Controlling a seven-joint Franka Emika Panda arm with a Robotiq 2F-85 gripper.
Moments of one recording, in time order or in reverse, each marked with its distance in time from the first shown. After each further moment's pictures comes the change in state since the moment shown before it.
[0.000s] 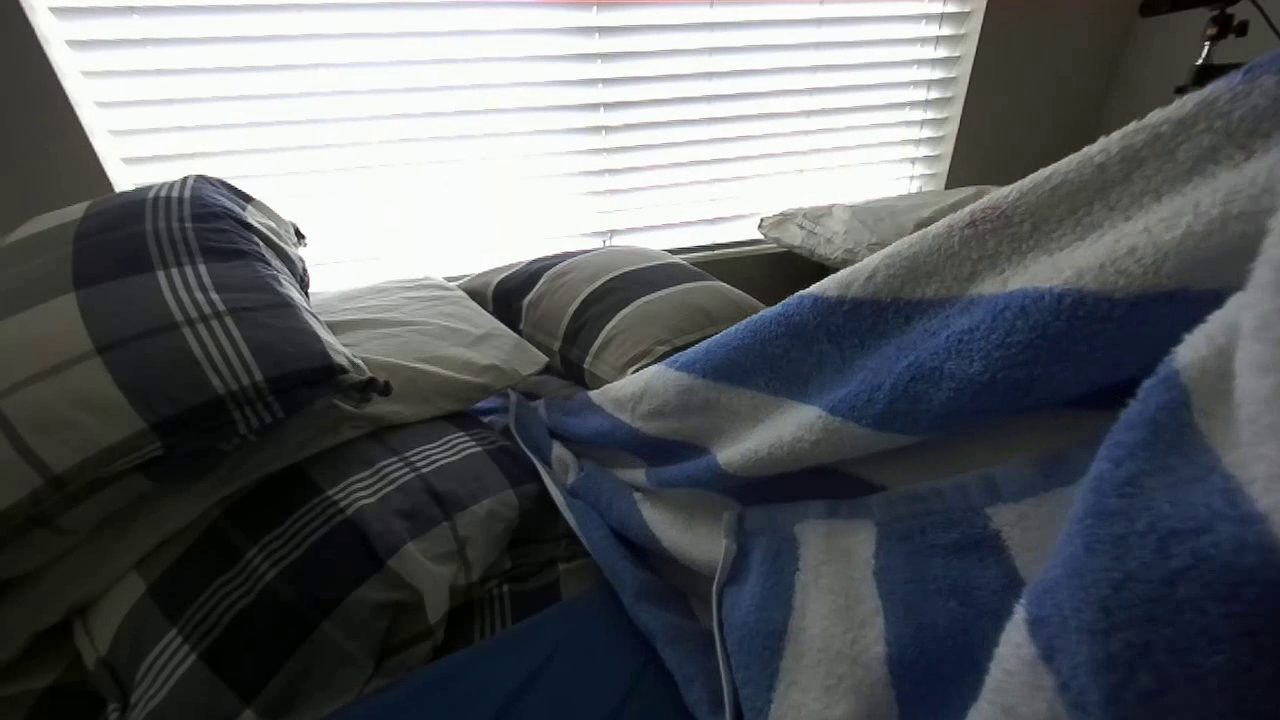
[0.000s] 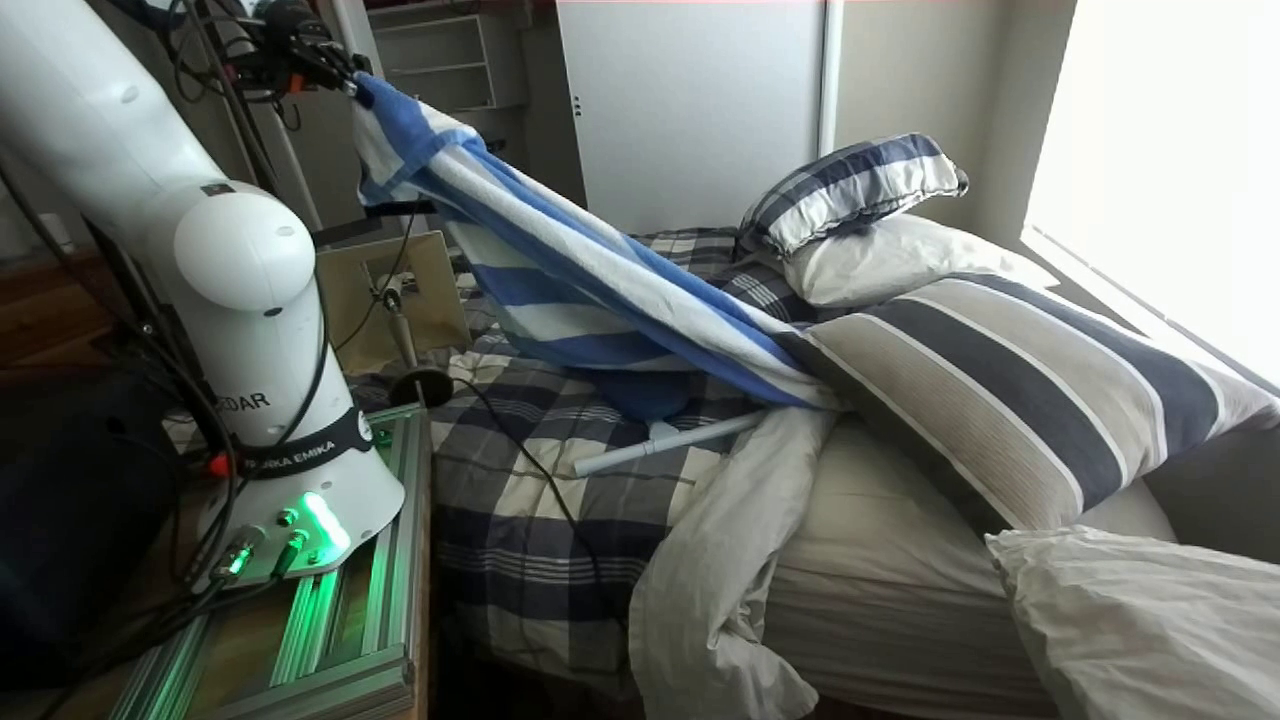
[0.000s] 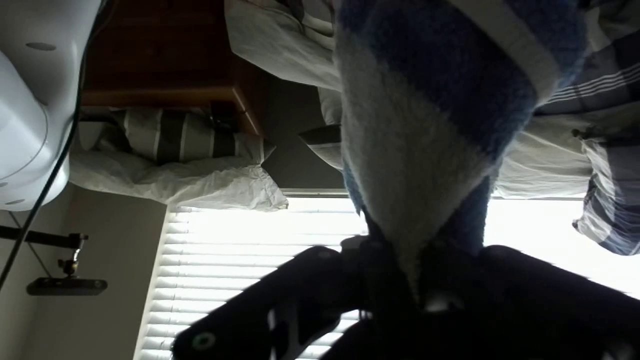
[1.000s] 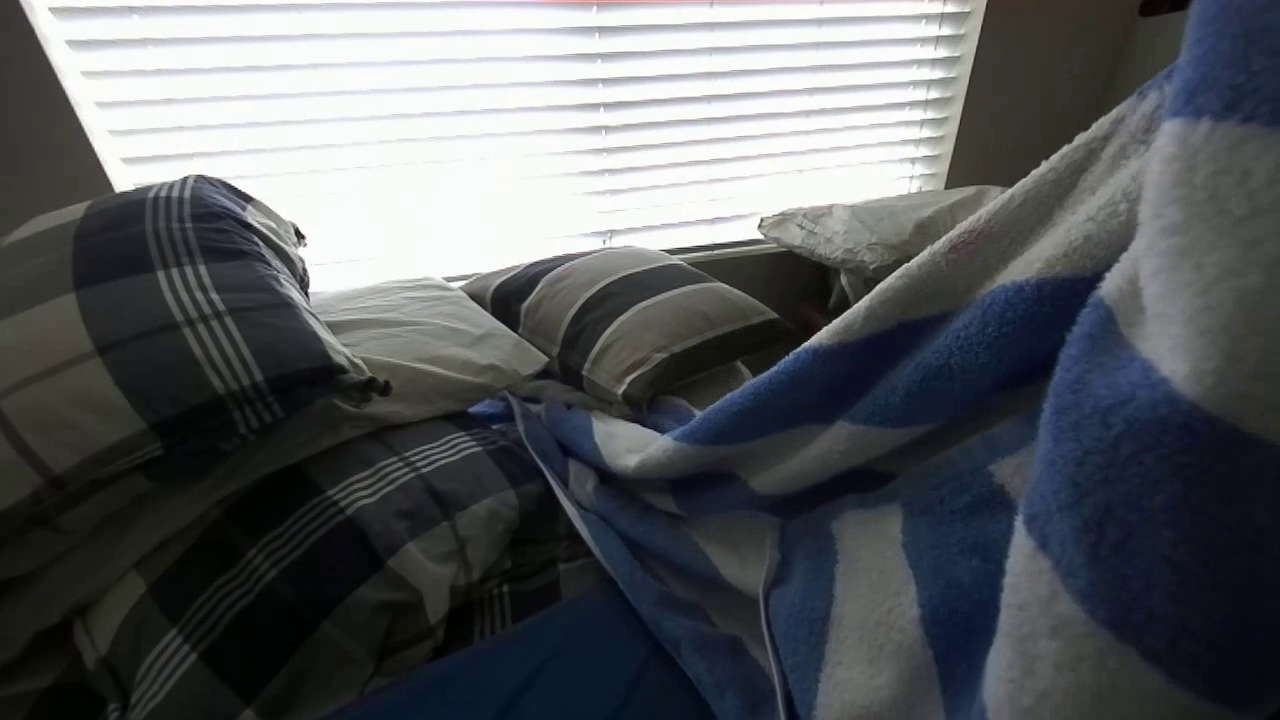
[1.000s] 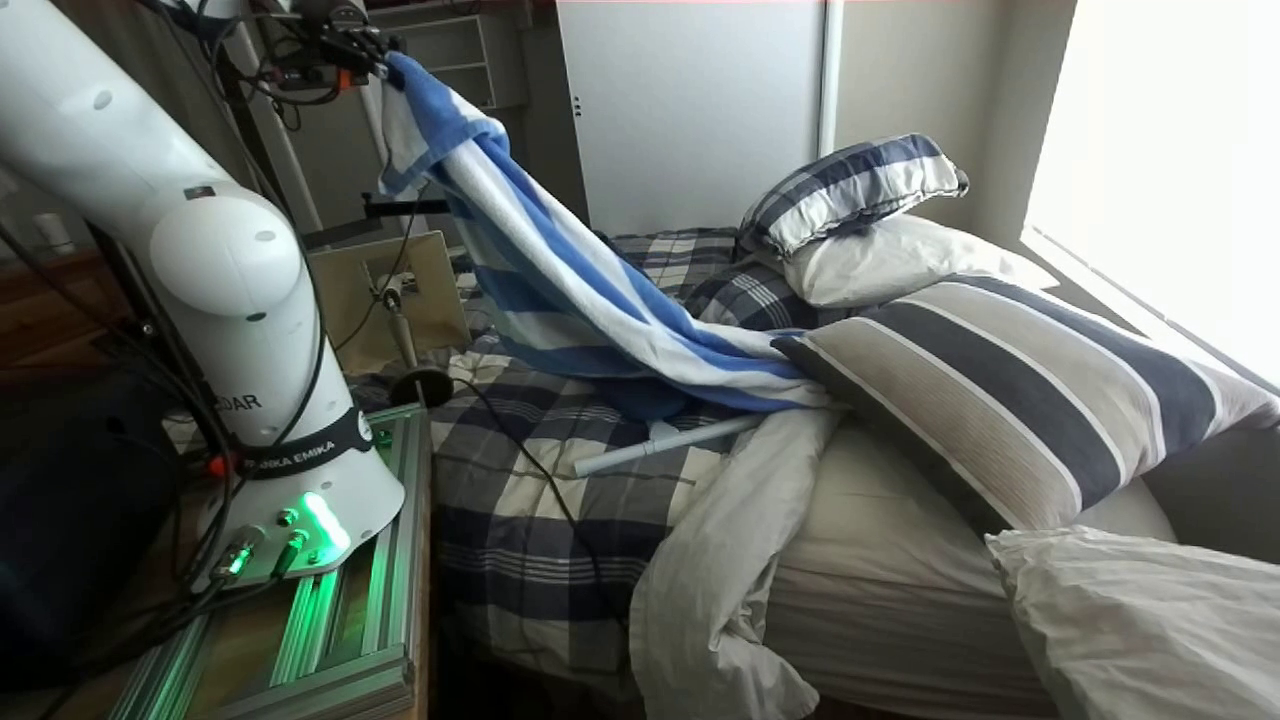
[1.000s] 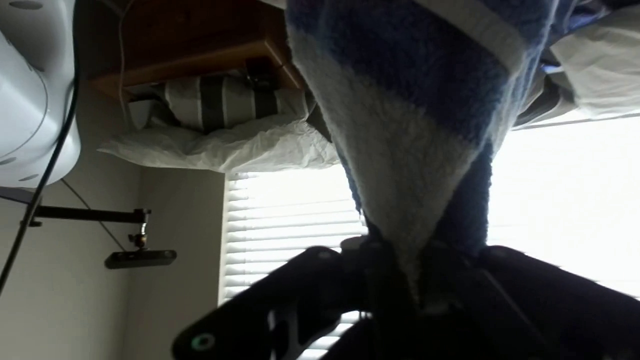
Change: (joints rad) arm -0.127 -0.093 -0.031 -0.082 -0.061 -0.028 0.025
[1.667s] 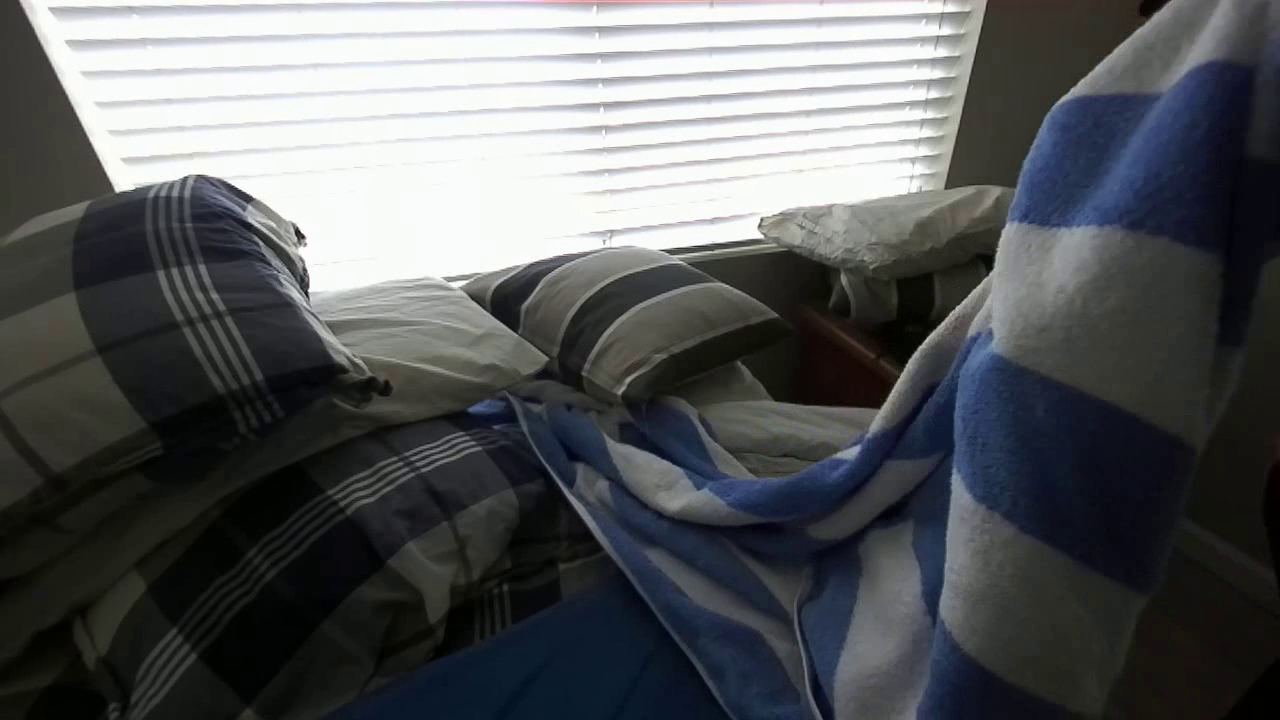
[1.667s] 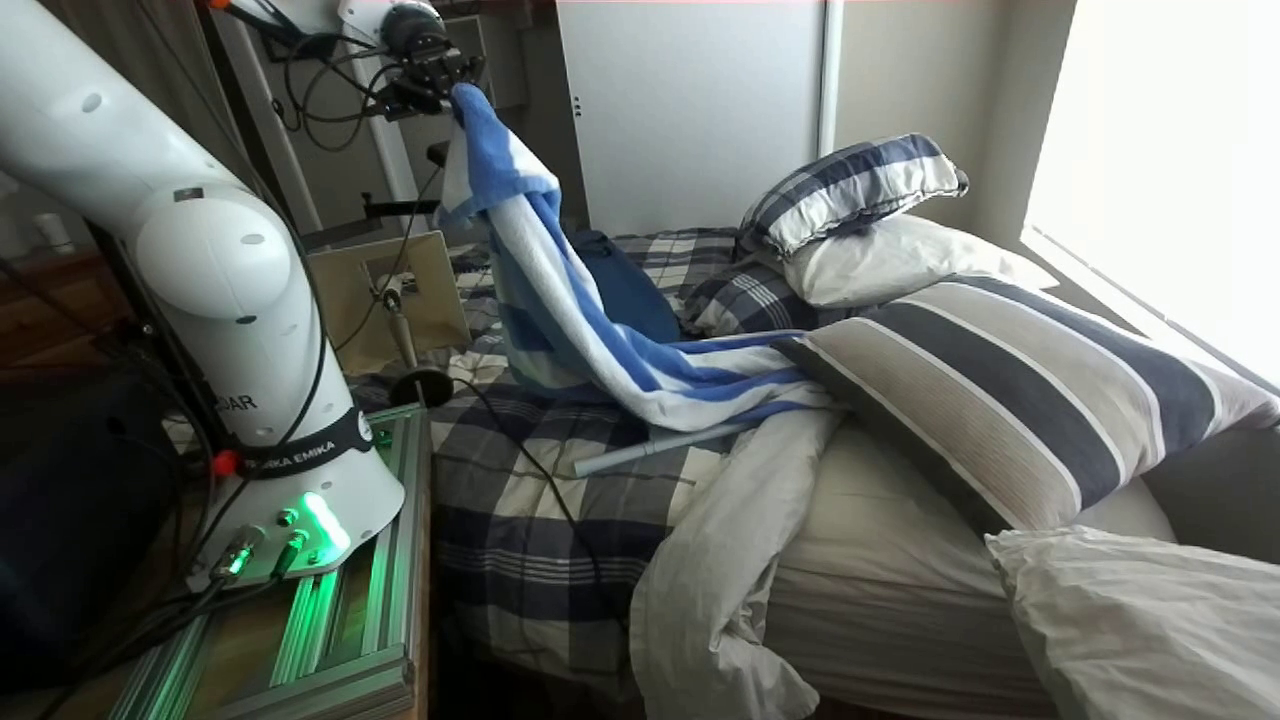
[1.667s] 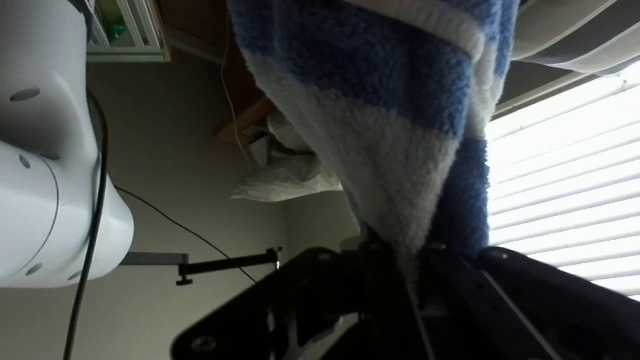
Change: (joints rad) arm -0.074 -0.032 -0.235 -0.212 0.025 0.077 0.274
